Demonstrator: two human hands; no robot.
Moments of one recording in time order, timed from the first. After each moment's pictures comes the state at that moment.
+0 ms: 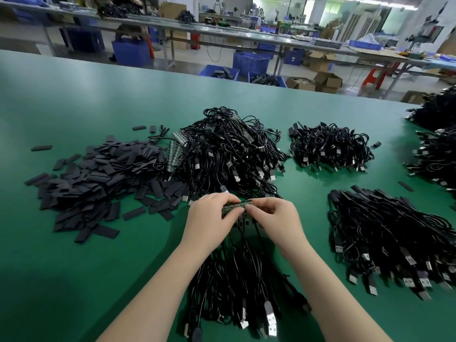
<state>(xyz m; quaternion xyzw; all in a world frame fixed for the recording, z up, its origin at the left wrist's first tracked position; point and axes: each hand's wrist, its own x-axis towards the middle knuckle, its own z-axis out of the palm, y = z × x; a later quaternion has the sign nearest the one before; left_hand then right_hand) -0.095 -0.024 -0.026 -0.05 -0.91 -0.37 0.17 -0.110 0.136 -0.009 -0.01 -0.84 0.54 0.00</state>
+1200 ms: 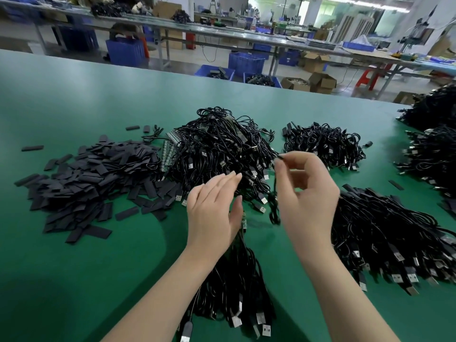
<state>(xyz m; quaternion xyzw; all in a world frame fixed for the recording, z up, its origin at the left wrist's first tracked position) -0.084 0.003 -0.017 -0.09 -0.87 -0.28 0.40 -0.073 0.135 0.071 0.11 -0.78 0.51 0.35</state>
